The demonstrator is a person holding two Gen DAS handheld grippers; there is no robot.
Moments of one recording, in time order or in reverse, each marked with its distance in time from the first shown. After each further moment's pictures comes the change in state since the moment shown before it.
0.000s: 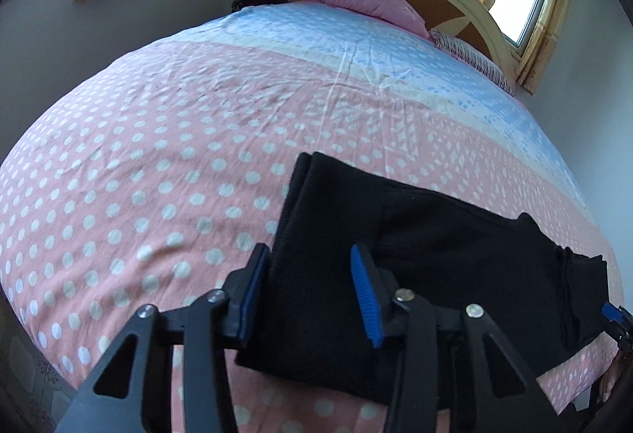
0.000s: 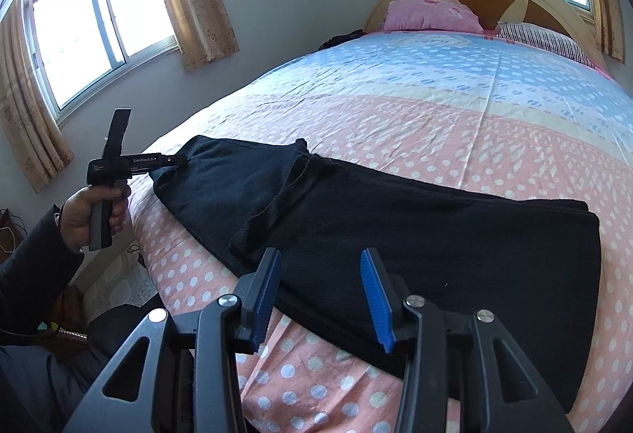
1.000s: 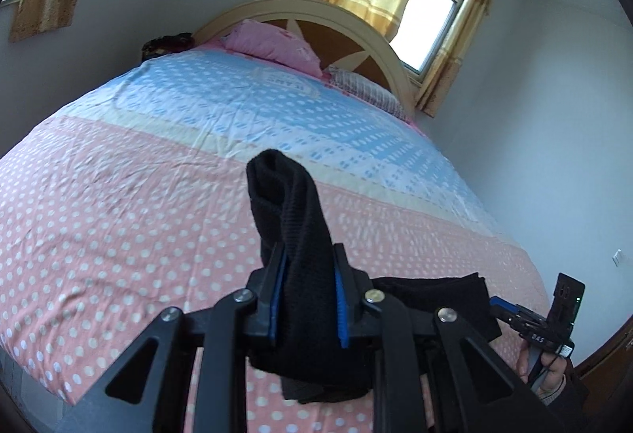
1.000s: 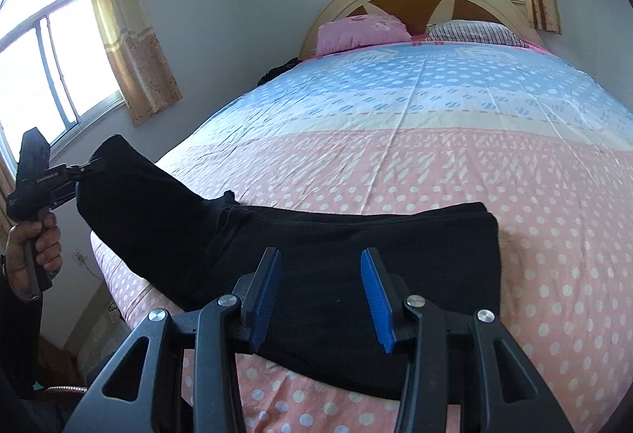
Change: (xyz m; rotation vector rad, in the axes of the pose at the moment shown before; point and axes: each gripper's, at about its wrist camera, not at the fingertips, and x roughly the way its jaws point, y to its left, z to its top) left arm -0.099 -0.106 0.035 0.086 -0.126 -0.375; right arm -0.050 -0.060 0.009 0.193 -0.107 -0.161
